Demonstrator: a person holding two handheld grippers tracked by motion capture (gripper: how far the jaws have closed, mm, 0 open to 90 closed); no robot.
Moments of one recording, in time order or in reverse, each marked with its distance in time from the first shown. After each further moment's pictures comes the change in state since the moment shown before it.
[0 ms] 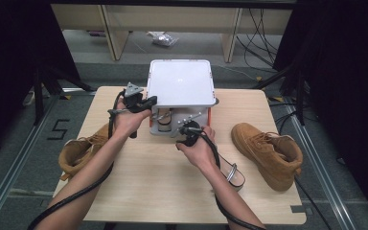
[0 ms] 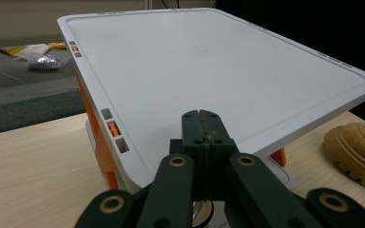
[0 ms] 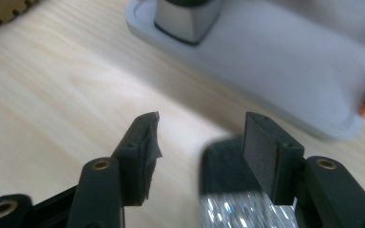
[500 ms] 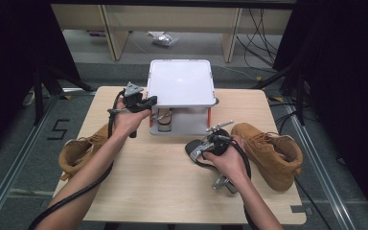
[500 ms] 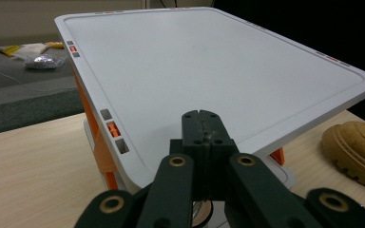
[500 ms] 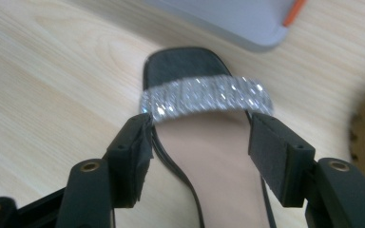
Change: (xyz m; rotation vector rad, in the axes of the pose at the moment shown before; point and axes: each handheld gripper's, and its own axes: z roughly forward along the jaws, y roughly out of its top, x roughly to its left) left arm 0.001 0.001 0.000 0.004 -0.010 0.003; right arm -0.046 -0.052 -0.050 0.062 -0.013 0.067
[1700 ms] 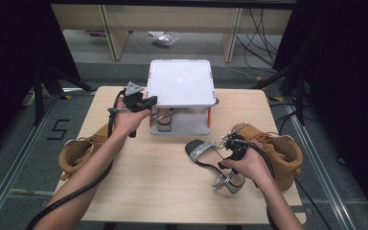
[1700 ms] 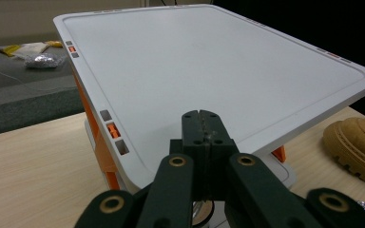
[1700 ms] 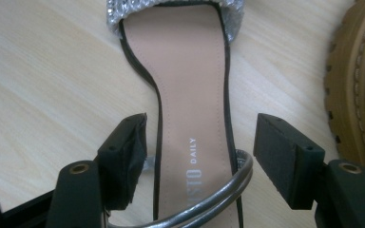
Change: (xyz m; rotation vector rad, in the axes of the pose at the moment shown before) left arm 0.000 0.002 0.000 0.013 0.002 0.012; right arm -0.032 -0.022 -0.020 0.233 0.036 -0.011
